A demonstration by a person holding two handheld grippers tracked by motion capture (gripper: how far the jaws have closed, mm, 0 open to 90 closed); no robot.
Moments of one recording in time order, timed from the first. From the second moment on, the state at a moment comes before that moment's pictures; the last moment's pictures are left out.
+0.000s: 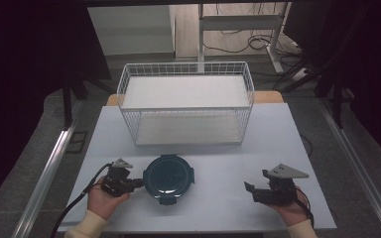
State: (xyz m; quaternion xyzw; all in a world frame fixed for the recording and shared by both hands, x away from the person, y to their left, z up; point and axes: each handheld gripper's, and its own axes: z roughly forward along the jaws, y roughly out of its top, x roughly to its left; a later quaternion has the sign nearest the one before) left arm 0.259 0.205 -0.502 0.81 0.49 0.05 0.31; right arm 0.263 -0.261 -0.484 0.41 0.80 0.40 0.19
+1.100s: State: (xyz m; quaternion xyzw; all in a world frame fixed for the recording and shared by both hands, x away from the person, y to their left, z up) left arm 0.254 0.183 -0.481 0.80 0.47 0.08 0.36; right arm 0.267 -0.264 -0.479 0.42 0.79 0.41 0.18
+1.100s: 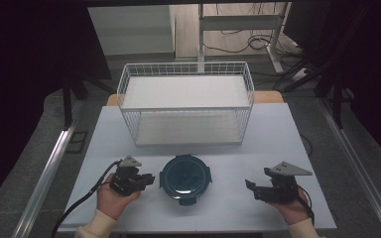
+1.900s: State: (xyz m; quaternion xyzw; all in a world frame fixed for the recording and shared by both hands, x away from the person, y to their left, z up) left arm 0.241 0.193 -0.466 0.77 0.49 0.10 0.39; right arm 0.262 -0.259 -0.473 0.42 0.78 0.44 0.15
